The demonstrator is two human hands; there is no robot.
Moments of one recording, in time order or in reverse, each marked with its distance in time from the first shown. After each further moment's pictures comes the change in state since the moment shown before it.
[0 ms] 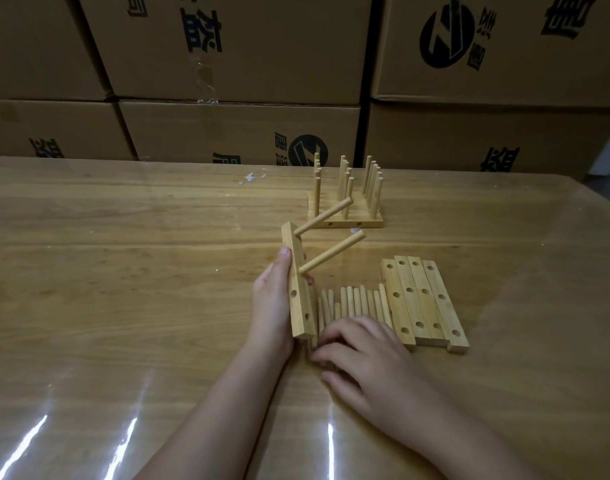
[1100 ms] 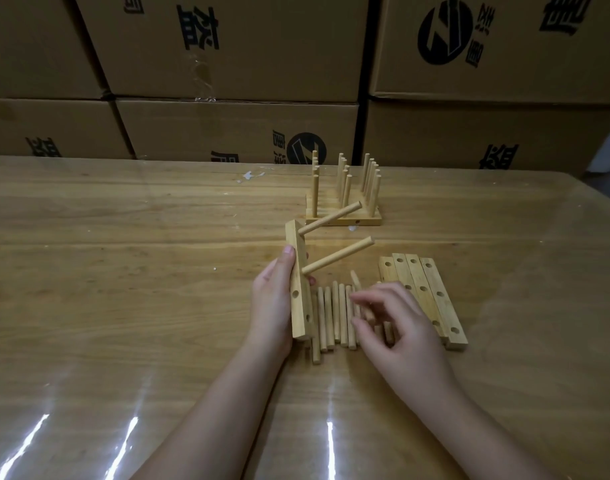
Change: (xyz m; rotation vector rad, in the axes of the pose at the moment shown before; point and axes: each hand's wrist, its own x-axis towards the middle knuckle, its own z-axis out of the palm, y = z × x) left_hand -0.003 0.000 0.000 0.004 -0.072 0.002; right_hand 0.002 0.008 -0.010 0.476 0.448 0.306
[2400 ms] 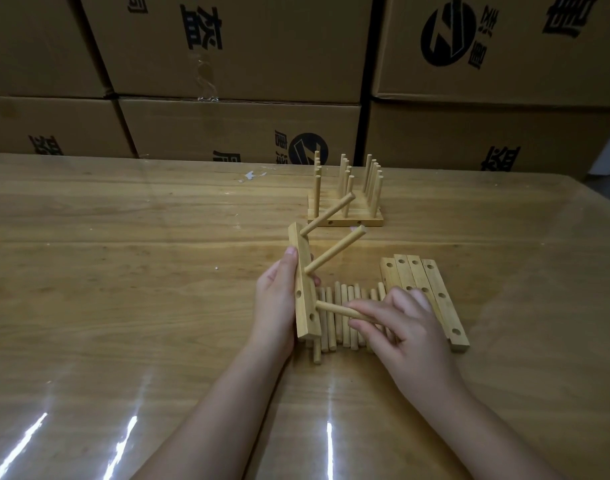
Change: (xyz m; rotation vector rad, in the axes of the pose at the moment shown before) left_hand 0.005 -0.005 0.000 0.091 0.016 0.058; right_hand 0.007 0.007 -0.002 -0.211 0.079 -0.195
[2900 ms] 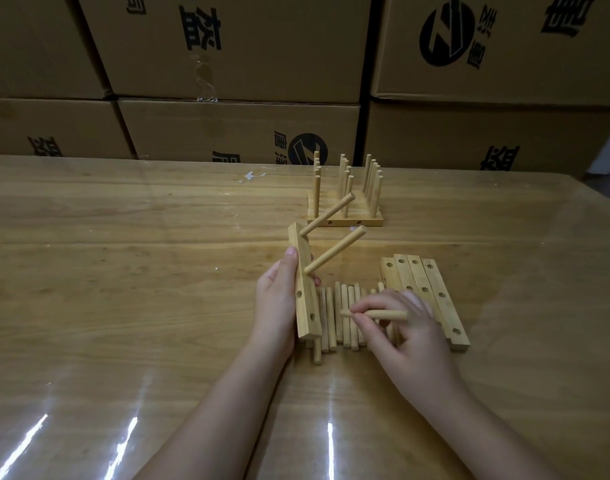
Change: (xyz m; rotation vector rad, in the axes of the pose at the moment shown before) left_hand -0.003 0.002 -0.001 0.001 -0.016 -0.019; right_hand -0.003 -0.008 -0.005 0.106 -0.069 0.132
